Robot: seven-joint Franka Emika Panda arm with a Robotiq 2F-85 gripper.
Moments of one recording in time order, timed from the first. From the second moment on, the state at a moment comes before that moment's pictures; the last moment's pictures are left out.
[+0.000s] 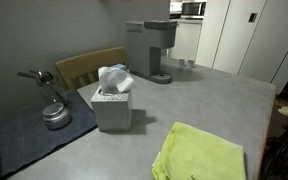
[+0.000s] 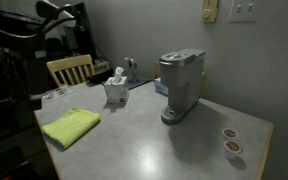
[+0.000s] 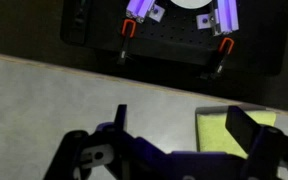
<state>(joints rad) -0.03 -0.58 -0.17 -2.60 -0.11 1.74 -0.30</state>
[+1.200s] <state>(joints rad) 0.09 -0.26 -0.10 -2.58 0.01 1.91 -0.42</state>
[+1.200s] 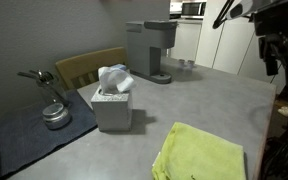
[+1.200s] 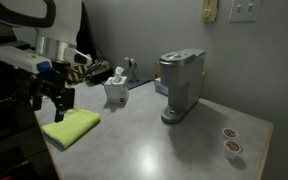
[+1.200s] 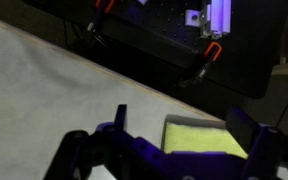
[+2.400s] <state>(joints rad) 0.21 -0.04 0.09 -2.48 0.22 2.04 -0.54</state>
